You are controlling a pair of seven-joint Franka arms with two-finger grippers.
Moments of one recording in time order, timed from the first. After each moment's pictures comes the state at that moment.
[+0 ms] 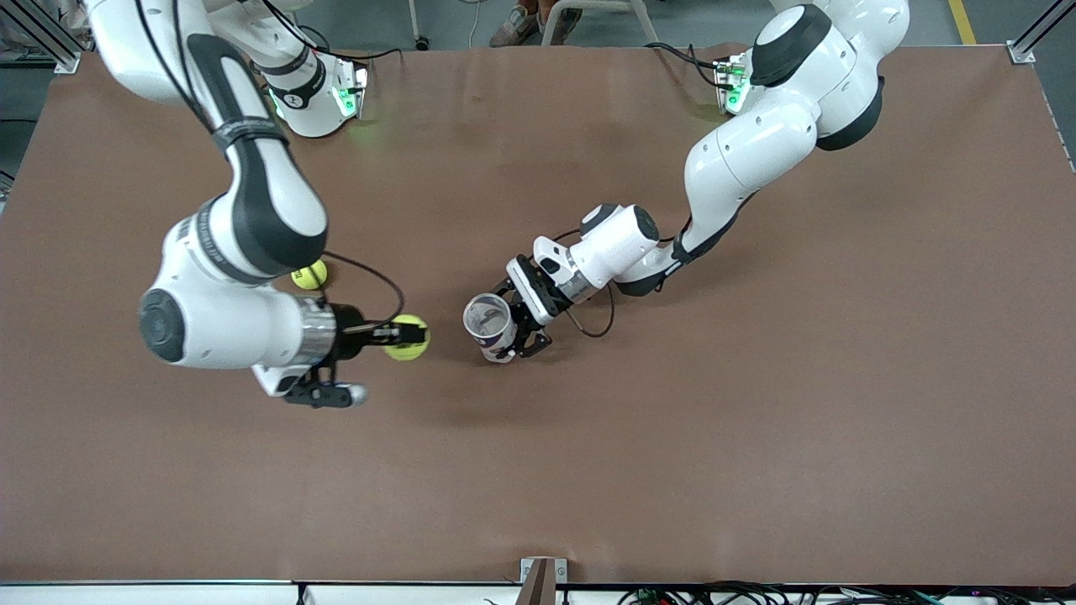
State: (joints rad) left arm -0.24 1.13 -0.68 -1.65 0.20 3.54 0.55; right arm 0.32 0.58 0.03 -1.30 0.51 1.79 0.31
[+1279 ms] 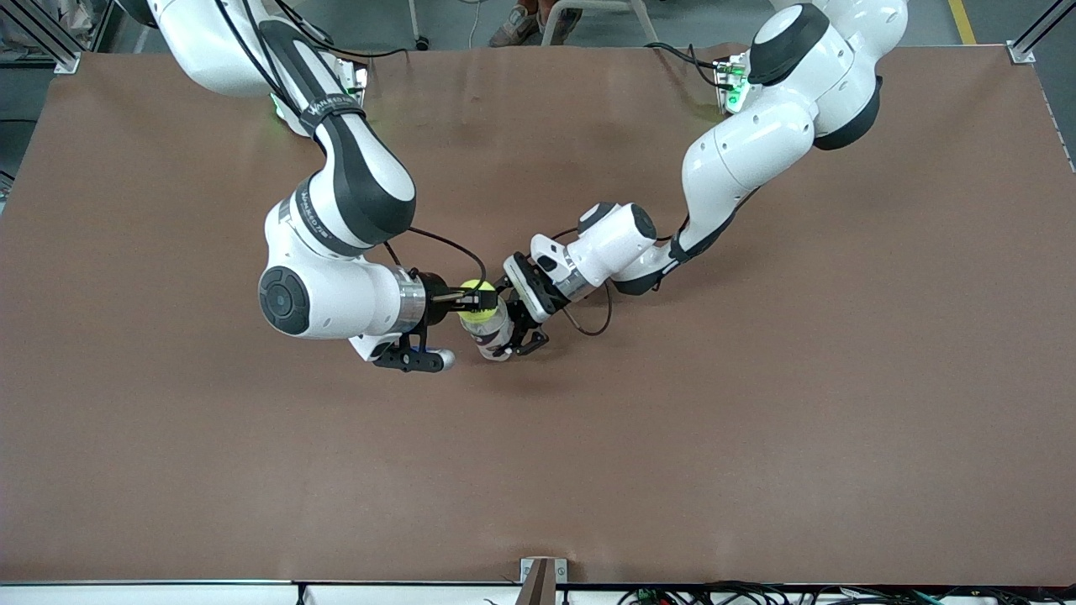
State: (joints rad) left arm -0.25 1.13 -0.68 -1.65 0.20 3.54 0.55; right arm 0.43 0.59 0.03 -1.34 0.56 1.80 0.40
